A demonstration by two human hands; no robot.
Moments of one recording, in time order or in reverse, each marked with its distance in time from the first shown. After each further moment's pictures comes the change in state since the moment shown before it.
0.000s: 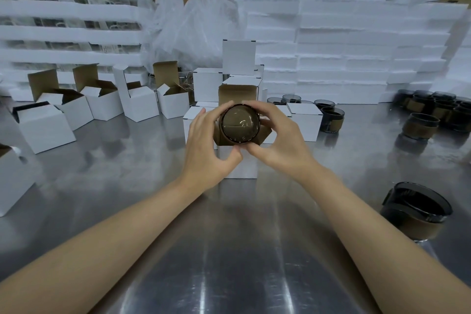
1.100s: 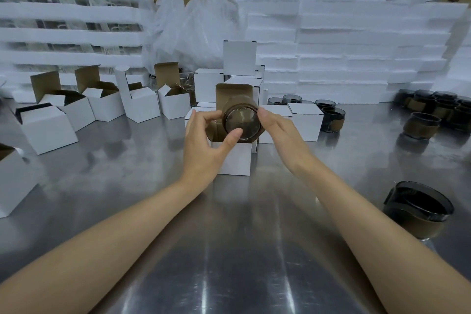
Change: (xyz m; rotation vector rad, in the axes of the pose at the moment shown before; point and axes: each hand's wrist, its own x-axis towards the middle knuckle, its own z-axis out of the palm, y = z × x) left_hand 0.003 0.005 -0.002 -0.153 0.052 -0.374; right_hand 0.007 -0.013 -0.002 0.264 -0.099 0.416
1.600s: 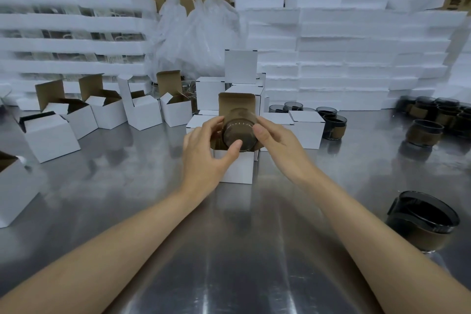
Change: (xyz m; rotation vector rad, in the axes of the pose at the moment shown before) left_hand 0.004 -0.015 0.000 0.219 -0.004 0.047; right_hand 0.004 0.011 0.000 -0.059 0.003 -0.043
